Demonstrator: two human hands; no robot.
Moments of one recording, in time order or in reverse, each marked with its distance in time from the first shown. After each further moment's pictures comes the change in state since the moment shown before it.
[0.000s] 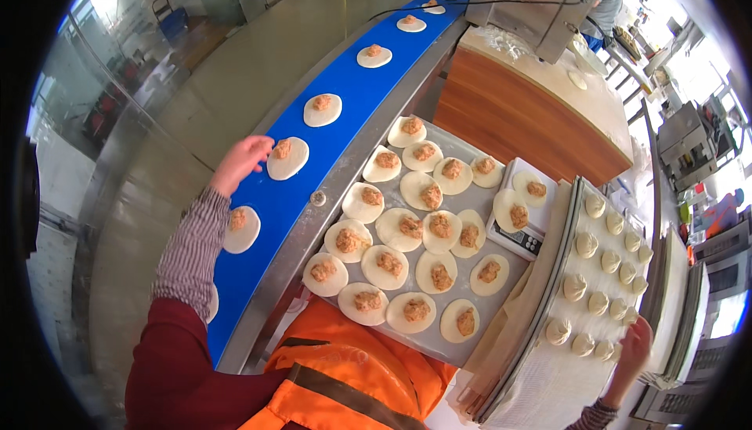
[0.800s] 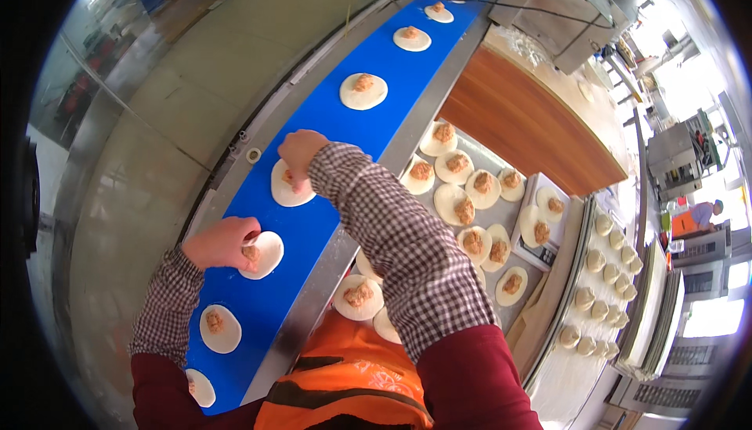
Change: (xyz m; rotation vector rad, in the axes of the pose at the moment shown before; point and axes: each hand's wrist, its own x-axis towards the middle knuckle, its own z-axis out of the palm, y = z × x) left_hand -0.053 -0.091 -0.074 0.519 -0.626 0.205; right_hand -0.046 -0.497 0.611 -0.359 -1.308 -1.240
